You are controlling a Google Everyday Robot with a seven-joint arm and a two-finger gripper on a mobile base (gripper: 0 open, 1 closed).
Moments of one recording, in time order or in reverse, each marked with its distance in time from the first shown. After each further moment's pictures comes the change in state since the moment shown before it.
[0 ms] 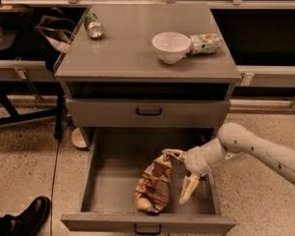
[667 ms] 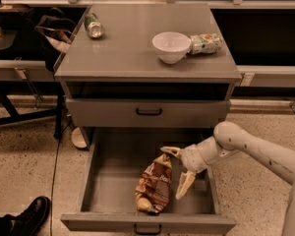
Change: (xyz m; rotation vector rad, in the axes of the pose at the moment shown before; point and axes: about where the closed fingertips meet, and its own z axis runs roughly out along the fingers) arm 0.019 -0.021 0.011 0.013 0.007 0.022
